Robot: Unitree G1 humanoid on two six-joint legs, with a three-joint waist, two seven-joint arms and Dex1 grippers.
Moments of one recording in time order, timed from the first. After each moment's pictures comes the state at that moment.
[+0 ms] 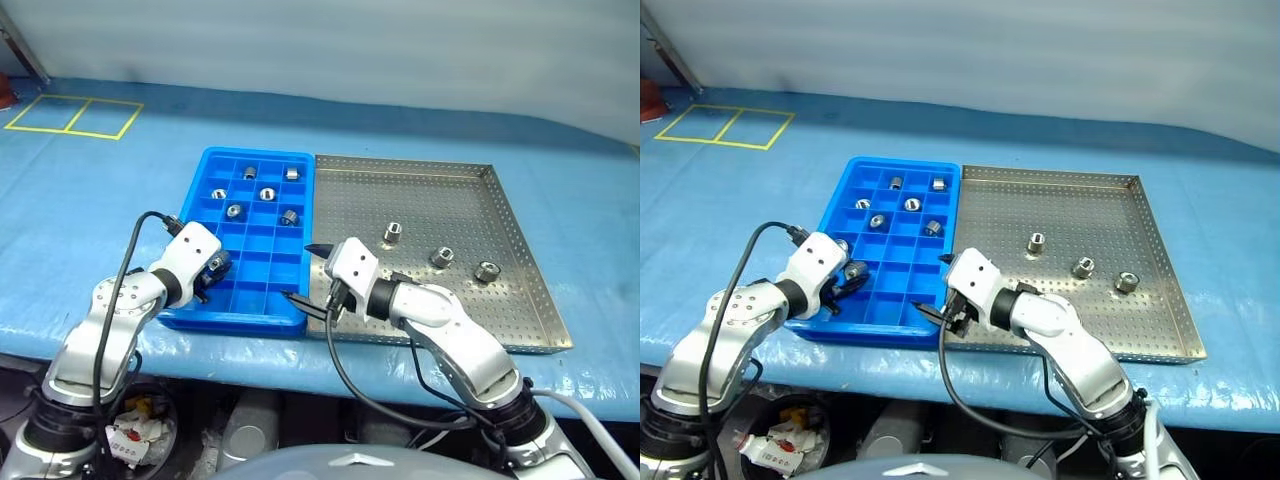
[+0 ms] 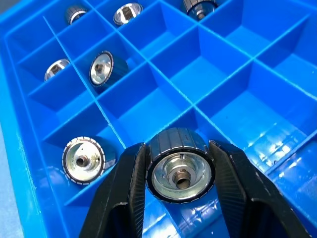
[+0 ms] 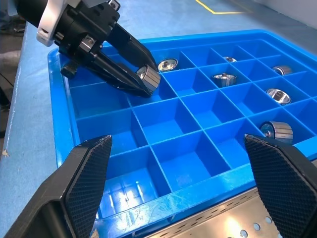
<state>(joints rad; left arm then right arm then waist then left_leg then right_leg) -0.09 0.67 -0.03 -0.53 -0.09 0.91 -0.57 -0.19 -0.38 0.40 -0.52 0.19 0.57 0.56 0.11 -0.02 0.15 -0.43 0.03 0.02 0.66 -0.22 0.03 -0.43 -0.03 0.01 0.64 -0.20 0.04</state>
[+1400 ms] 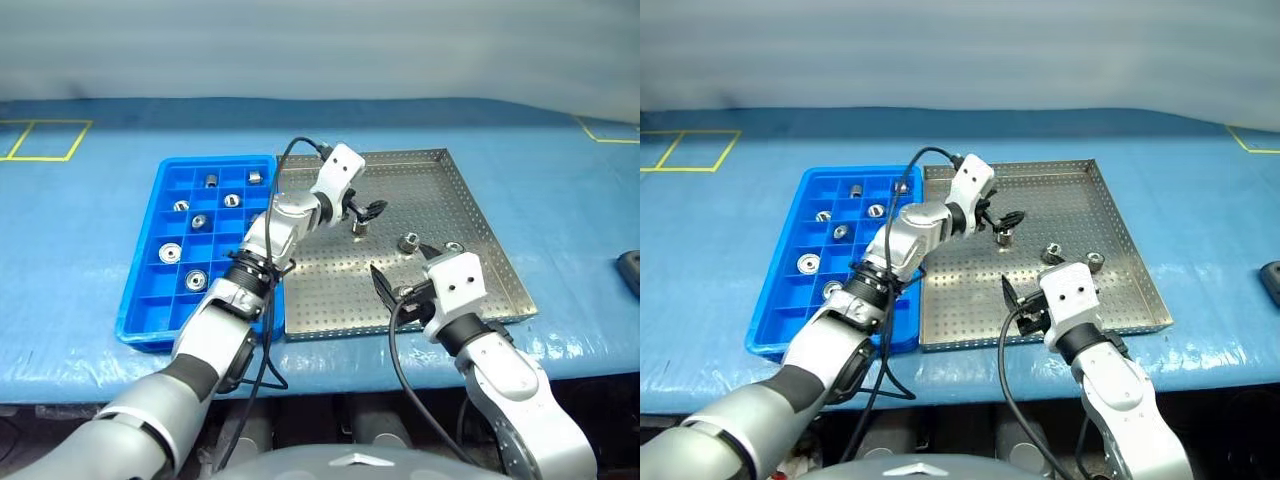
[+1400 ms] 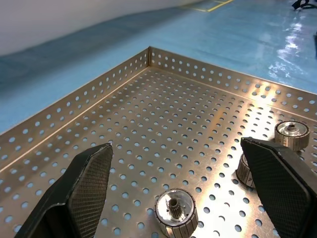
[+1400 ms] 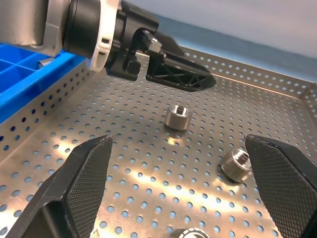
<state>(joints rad) -0.93 -0.06 -0.20 0.75 -0.11 0.35 -0.45 0.27 -0.30 0.11 -0.93 0.09 0.72 0.13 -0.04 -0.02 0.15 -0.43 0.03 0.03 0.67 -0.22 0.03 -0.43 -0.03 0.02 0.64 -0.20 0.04</state>
